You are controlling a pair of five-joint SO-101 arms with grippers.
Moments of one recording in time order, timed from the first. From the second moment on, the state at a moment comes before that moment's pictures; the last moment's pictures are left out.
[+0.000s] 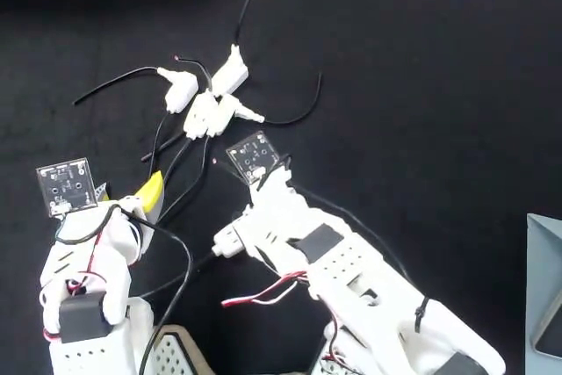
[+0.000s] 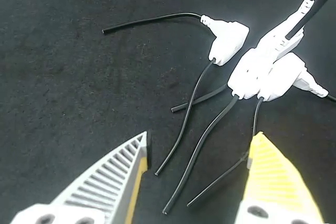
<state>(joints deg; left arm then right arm) -14.4 -103.4 81.4 62.9 3.8 -38.7 -39.3 72.8 30.7 -4.6</state>
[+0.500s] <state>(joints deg) -14.4 -103.4 82.2 62.9 3.8 -38.7 -25.4 67.8 29.1 -2.7</state>
